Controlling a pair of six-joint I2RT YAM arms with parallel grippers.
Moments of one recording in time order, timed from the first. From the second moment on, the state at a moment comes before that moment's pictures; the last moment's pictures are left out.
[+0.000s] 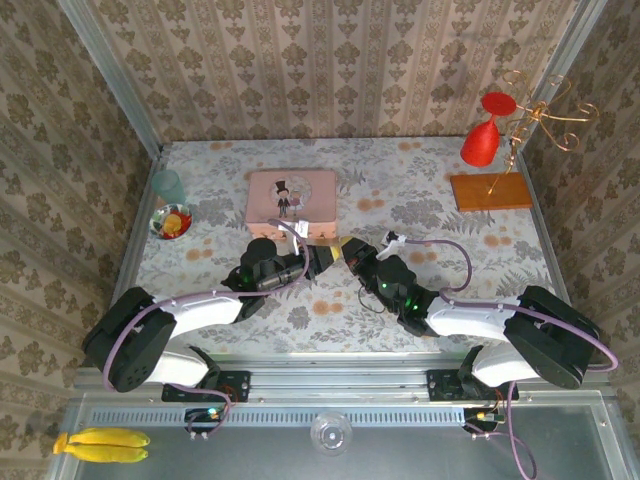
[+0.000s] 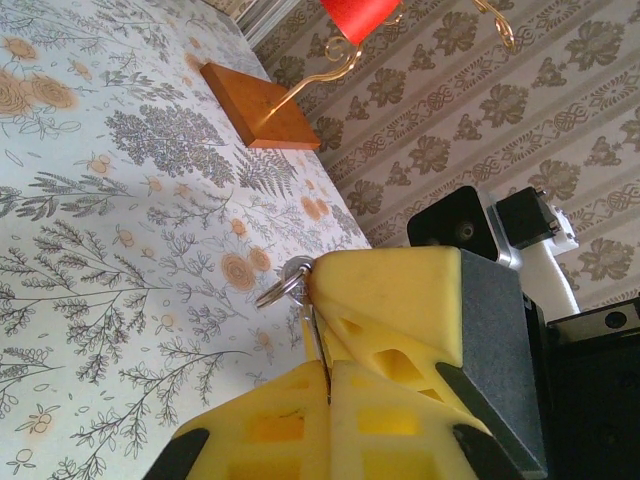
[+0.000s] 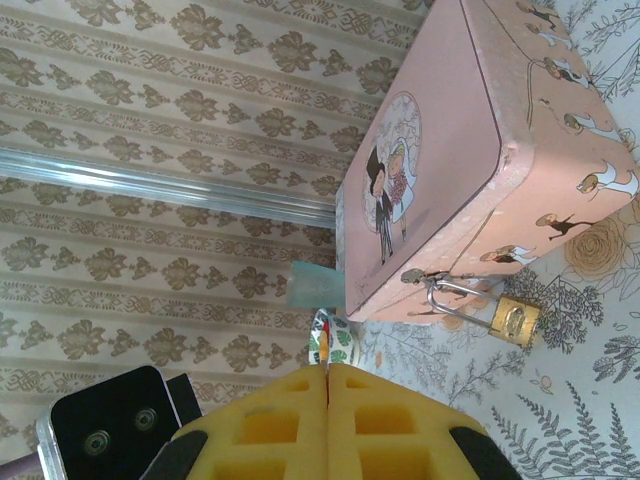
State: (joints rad) left arm -0.76 1.36 0.47 0.76 0.42 -0.83; right arm 0.88 1.36 0.46 0.78 0.39 1.36
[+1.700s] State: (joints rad) left arm -0.95 1.86 1.47 -1.47 -0.23 0.12; right arm 0.46 0.90 0.43 0.19 -0.32 0.45
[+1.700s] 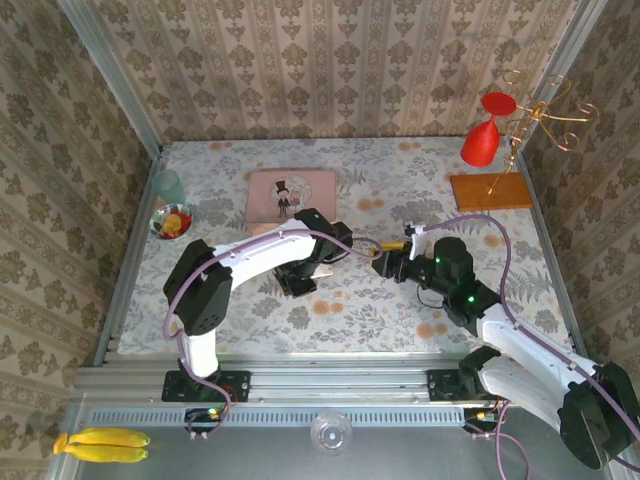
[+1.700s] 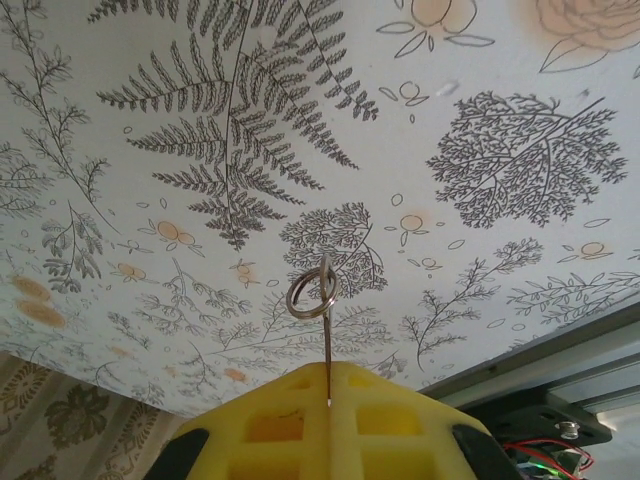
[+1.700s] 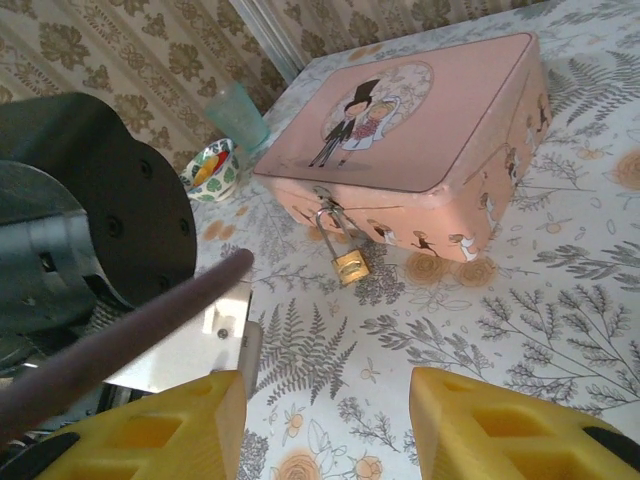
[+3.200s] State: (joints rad) left arm -0.91 1.53 1.54 -1.20 0.27 0.09; right arm 0.57 1.15 0.32 0.70 -0.56 0.65
